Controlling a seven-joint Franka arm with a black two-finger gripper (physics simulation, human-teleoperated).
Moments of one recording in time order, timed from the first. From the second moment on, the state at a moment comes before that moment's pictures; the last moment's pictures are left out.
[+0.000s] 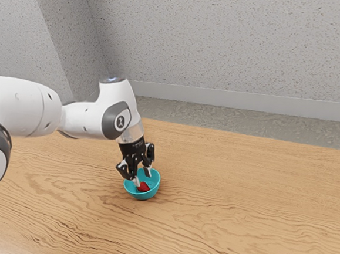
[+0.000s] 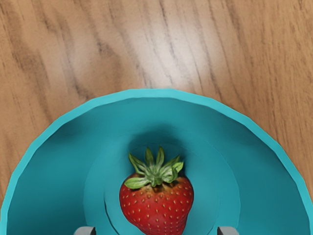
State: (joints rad) arm -0.32 0.40 0.27 -1.91 -0.23 2.20 -1.27
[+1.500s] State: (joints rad) arm -0.32 0.31 0.11 -1.85 -0.19 2.14 -1.32
